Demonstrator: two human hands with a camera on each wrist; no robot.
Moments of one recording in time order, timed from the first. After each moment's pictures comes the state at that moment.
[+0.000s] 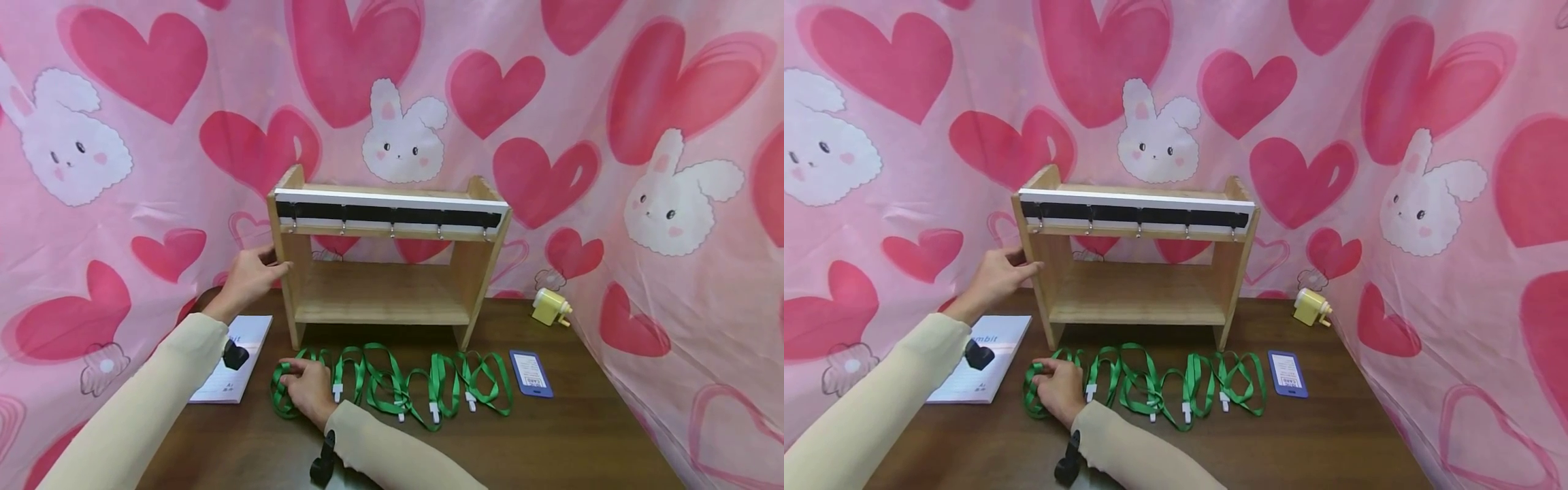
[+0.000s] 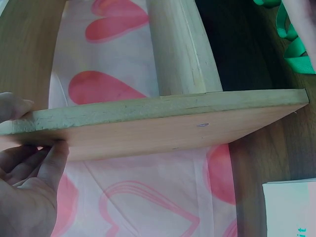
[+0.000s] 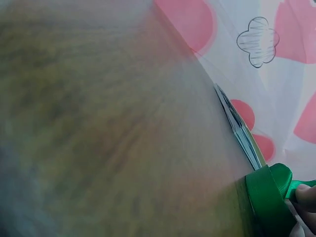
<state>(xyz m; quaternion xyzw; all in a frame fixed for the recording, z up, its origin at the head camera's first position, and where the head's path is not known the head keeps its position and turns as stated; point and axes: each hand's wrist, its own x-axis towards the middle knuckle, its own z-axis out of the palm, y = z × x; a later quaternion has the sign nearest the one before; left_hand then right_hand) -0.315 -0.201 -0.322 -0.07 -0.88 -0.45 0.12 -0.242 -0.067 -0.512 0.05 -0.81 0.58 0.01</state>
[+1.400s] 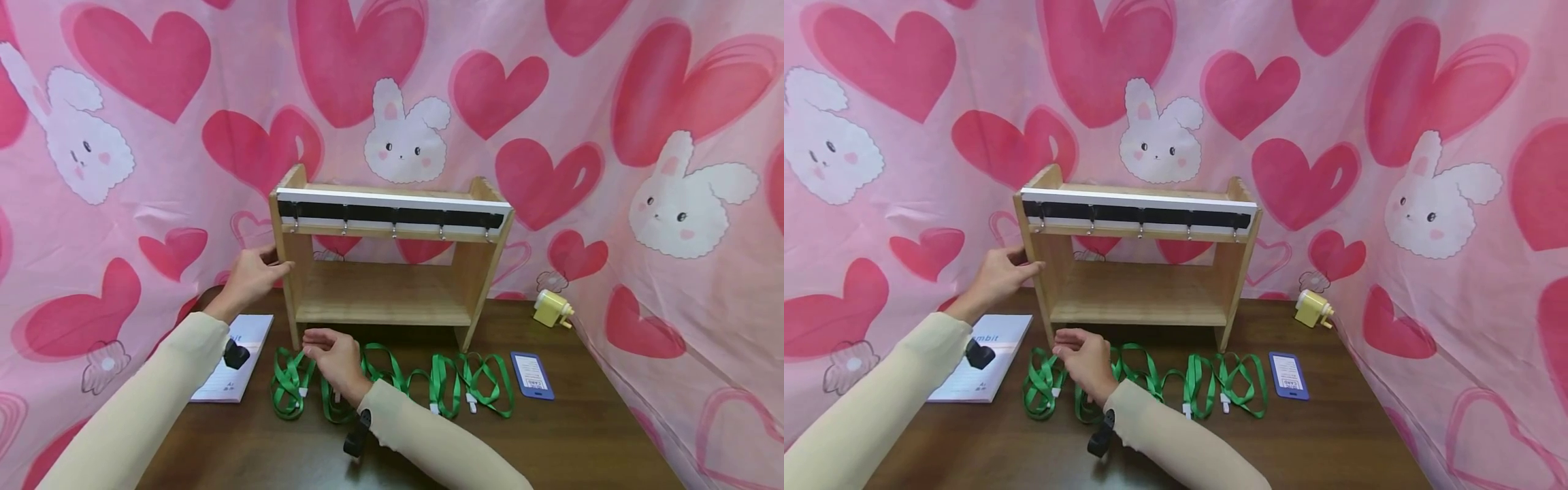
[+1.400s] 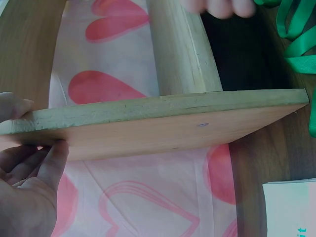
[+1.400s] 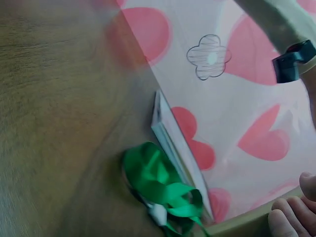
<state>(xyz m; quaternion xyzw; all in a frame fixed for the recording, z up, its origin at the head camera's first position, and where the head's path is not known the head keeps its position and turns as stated) -0.319 -0.202 -0.326 -0.08 -0.88 -0.45 0.14 -0.254 -0.016 -0.455 0.13 -0.74 0.66 0.03</state>
